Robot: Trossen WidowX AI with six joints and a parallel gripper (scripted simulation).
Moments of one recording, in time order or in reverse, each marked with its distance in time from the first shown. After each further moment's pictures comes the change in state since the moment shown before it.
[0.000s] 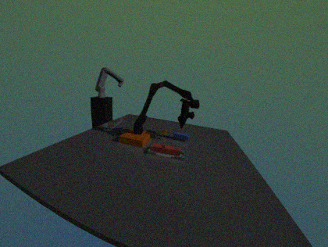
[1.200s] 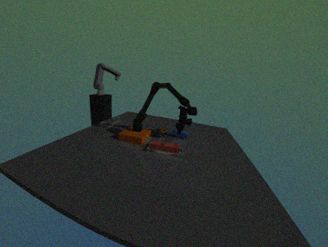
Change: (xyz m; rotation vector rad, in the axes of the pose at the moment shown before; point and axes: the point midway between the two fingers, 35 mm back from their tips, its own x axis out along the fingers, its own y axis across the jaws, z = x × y) arm 0.075 0.001 0.000 0.007 0.003 -0.001
